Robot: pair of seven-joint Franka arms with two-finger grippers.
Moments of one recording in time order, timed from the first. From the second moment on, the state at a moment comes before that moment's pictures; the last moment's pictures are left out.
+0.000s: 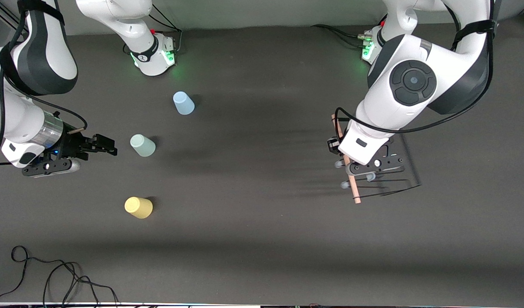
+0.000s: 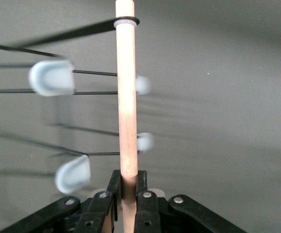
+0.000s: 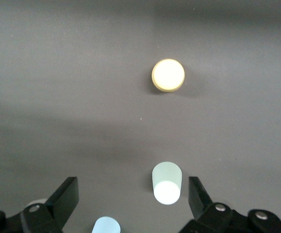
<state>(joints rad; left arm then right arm) -0.28 0.31 -0.20 -1.46 -0.01 1.75 -0.66 -0.02 0.09 0.07 -1.82 0.10 1.89 -0.06</state>
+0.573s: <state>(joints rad) -0.29 0.32 -0.21 -1.46 -0.02 1.75 -0.66 -0.02 0.17 0.07 -1.83 0.10 1.98 -0.06</state>
